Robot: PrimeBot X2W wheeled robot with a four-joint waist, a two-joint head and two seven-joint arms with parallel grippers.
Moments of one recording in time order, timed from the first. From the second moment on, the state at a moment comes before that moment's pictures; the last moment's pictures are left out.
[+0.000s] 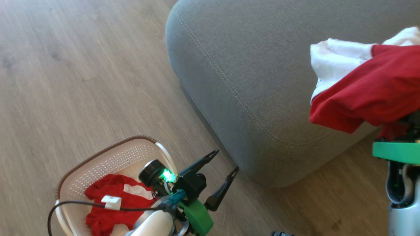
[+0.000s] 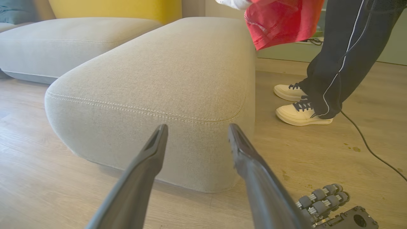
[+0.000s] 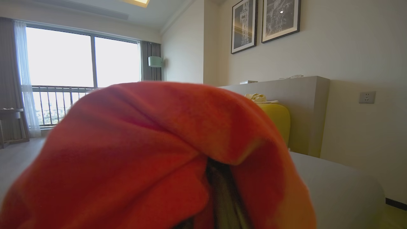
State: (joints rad) left arm -0.25 0.11 -0.67 0.30 -0.13 -0.13 -0.26; right arm -0.17 -0.05 -0.23 -0.13 0.14 0.13 -0.26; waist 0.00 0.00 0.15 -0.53
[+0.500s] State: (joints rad) left arm -0.27 0.13 -0.70 0.31 -0.14 -0.13 -0.26; right arm -0.13 -0.04 -0.28 -0.09 0.12 0.13 -0.26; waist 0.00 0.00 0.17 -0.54
